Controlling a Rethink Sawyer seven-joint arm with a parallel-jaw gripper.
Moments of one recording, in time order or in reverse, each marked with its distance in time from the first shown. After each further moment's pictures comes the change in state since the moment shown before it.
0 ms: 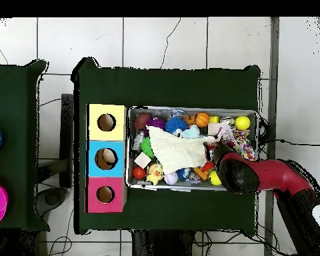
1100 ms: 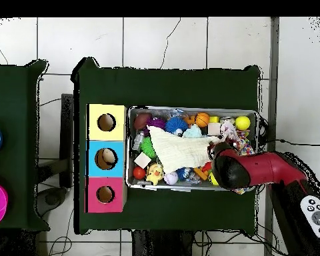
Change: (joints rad) arm 0.178 -0.054 -0.173 -0.079 -0.079 0.000 0.000
